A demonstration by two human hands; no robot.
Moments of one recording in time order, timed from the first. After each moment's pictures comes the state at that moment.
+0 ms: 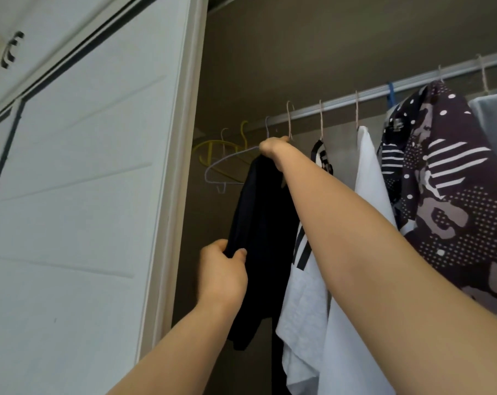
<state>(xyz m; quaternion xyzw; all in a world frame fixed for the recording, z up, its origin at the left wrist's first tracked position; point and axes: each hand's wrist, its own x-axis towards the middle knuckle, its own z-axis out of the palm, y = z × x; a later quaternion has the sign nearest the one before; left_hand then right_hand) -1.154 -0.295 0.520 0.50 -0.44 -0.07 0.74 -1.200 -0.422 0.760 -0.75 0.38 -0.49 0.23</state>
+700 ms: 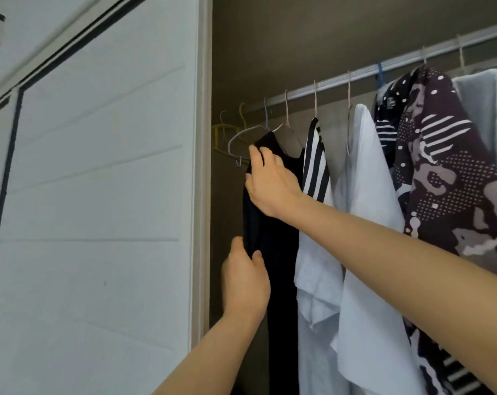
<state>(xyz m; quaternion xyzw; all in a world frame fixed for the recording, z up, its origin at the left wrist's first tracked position) -1.163 -0.277 0.467 0.52 -0.51 0.03 0.68 -1.215 -0.355 0.608 -0.77 0.31 -0.47 -0.29</state>
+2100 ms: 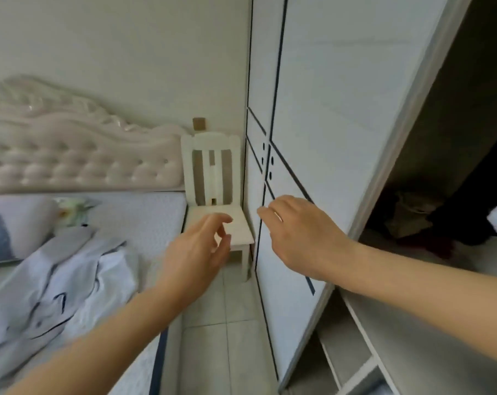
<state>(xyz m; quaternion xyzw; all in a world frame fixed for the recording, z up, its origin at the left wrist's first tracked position) -1.200 0.101 0.149 0.89 -0.27 0.20 0.32 -1.239 -0.106 0.208 -0.95 -0.21 -0.17 -0.16</state>
